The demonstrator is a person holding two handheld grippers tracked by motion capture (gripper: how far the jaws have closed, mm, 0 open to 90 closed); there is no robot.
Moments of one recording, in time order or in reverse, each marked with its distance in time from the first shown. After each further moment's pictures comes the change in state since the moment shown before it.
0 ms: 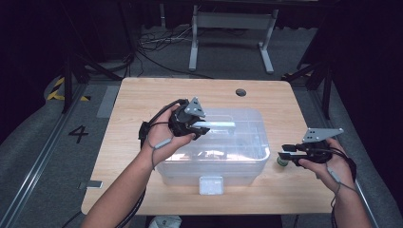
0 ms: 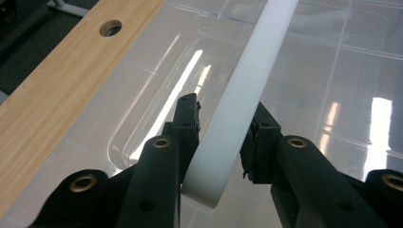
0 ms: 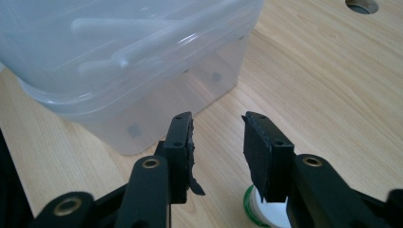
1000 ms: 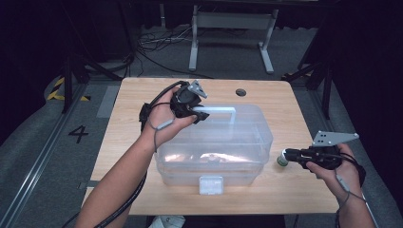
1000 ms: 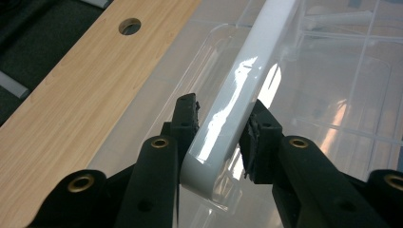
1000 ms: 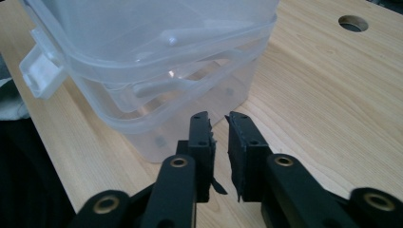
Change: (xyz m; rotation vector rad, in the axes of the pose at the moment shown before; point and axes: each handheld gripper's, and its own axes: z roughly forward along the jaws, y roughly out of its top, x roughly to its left) left arm 0.032 0.030 -0.008 0.045 -0.001 -0.045; right arm 0.022 0.004 -0.029 -0.064 0.000 0.032
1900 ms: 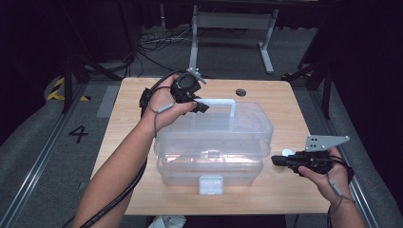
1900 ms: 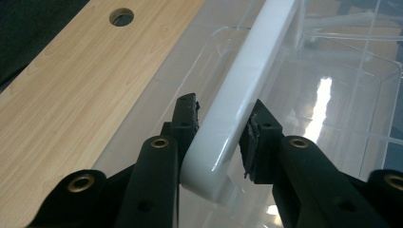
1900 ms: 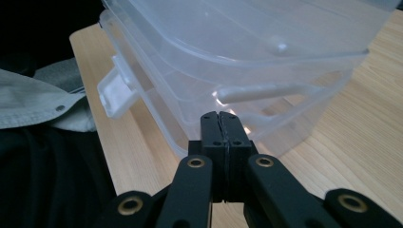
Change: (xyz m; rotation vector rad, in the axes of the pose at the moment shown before) left arm 0.028 0.016 0.001 0.041 -0.086 -0.067; right arm 0.021 0.008 0.015 -0.101 0.196 -0.031
